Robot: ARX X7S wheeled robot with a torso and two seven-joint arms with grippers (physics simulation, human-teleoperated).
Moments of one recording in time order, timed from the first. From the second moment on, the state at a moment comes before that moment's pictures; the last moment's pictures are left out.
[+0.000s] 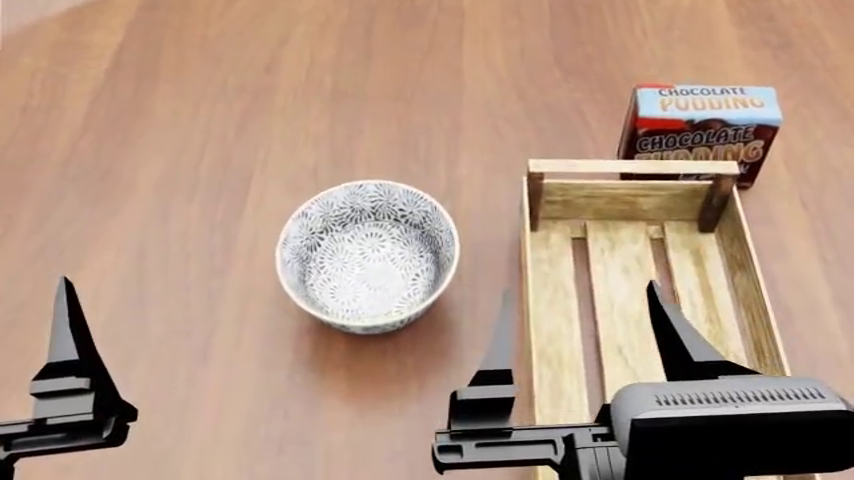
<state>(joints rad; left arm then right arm) -0.10 -0.26 0.12 0.55 -0.26 -0.23 -0.38 0.21 0.41 -0.19 -0.66 0.50 0.48 0.38</state>
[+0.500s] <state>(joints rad) -0.09 -0.27 0.13 0.54 -0.26 -0.20 -0.40 0.21 0.42 -0.20 -0.66 0.50 0.47 0.39</state>
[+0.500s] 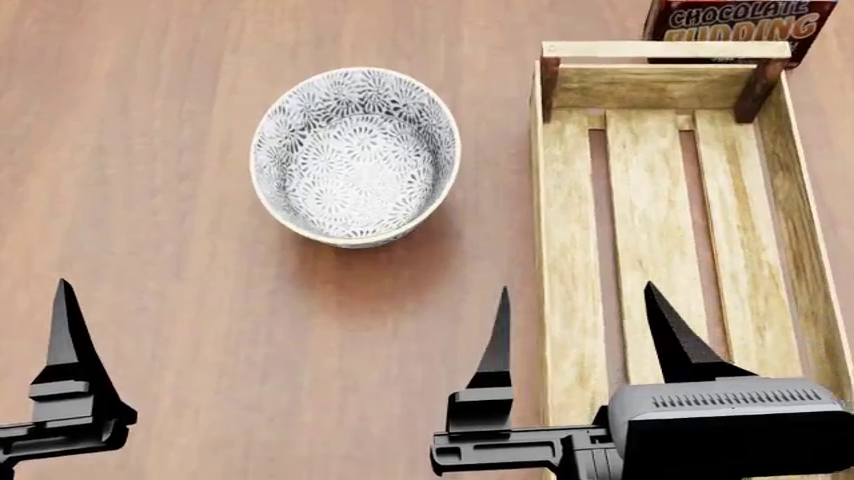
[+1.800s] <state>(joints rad) -0.07 -0.29 0.14 0.47 -0.32 -0.17 -0.40 1.06 0.39 -0.99 0.32 -0.07 0.36 -0.07</state>
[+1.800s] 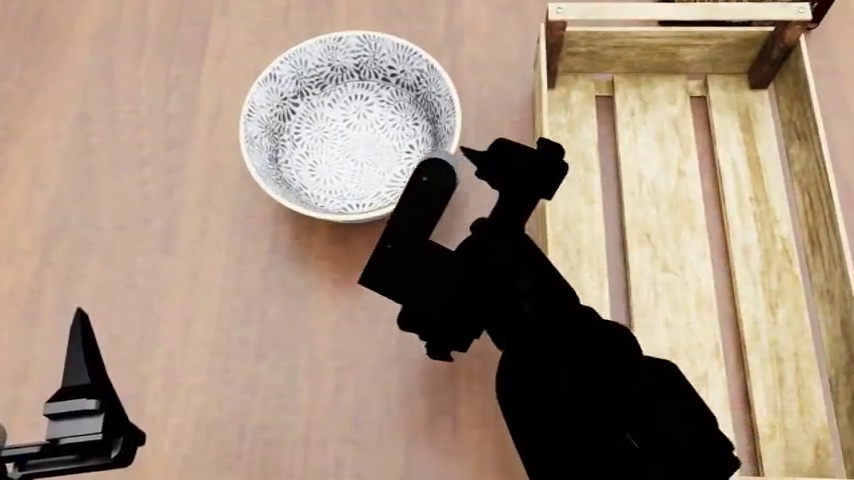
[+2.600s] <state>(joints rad) -0.06 -0.31 0.13 0.43 -0.35 -0.14 -0.39 1.31 0.06 -1.23 1.26 -0.13 -0.14 -0.01</state>
